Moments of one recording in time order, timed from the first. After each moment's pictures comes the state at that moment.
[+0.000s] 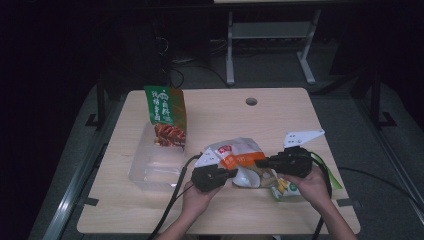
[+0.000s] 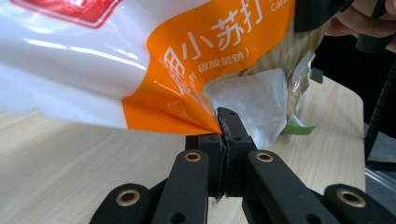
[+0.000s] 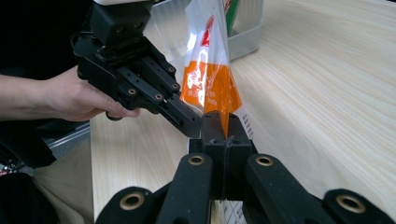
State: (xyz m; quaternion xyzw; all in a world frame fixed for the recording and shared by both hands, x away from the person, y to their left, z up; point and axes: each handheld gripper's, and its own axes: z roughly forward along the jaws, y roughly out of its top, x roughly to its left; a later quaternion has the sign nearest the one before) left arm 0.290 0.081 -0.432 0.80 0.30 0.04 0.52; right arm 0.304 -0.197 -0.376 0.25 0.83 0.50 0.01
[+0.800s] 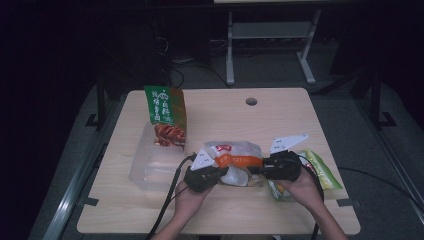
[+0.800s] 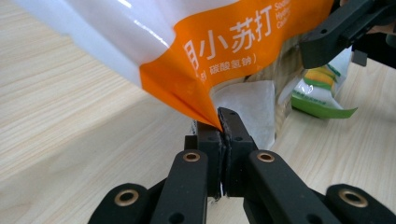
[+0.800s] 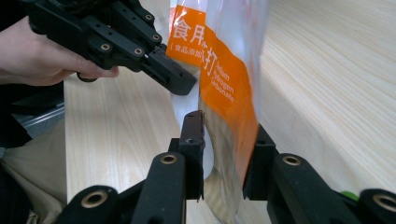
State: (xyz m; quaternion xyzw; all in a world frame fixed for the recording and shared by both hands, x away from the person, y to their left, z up) left arm 0.284 0.096 -0.428 0.81 0.31 0.10 0.48; right arm 0.306 -0.173 -0.394 0.25 0.85 0.45 0.02
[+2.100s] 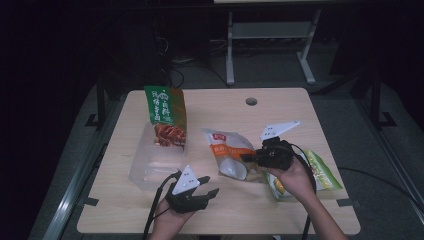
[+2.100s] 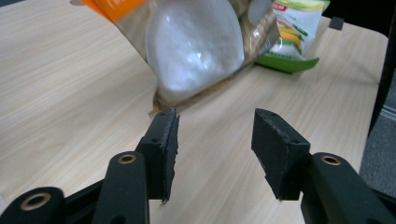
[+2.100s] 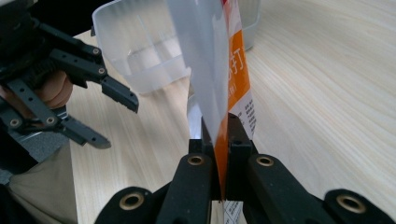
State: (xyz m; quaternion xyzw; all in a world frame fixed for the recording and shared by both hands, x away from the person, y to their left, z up) left arm 0.231 0.135 -0.418 0.83 0.27 0.13 0.46; right arm 0.317 -0.149 -0.359 0.27 0.85 0.45 0.03
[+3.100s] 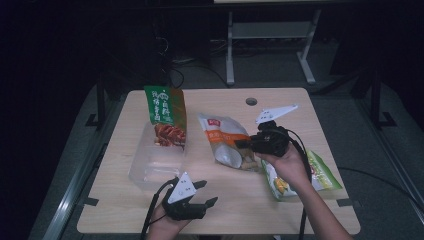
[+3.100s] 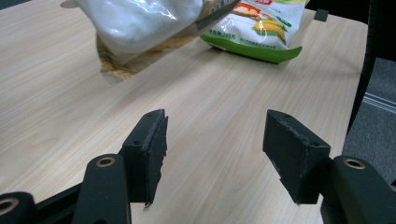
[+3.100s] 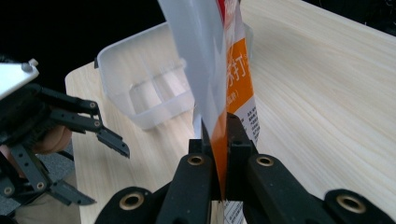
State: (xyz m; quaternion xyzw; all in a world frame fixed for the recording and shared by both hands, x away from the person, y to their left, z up) left arm 0.218 0.142 -0.419 0.84 0.25 0.13 0.47; right arm 0.333 -0.135 -0.323 0.28 0.84 0.47 0.03
